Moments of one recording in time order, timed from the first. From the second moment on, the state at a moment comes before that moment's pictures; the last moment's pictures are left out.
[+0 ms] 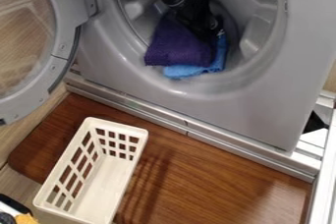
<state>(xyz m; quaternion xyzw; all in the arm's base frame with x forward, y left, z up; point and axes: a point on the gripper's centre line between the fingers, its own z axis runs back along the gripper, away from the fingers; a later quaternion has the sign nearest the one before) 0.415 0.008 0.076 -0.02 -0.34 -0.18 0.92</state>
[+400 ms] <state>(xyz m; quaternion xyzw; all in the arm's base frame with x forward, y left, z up) 0.404 0.008 0.094 -0.03 -0.37 -0.18 0.91</state>
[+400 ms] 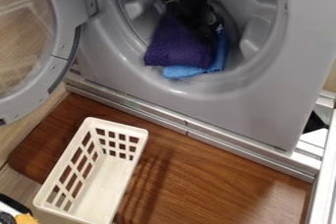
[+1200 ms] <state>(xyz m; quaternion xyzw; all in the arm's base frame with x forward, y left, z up) 0.285 -0.012 0.107 -0.03 -0.25 -0.22 0.94</state>
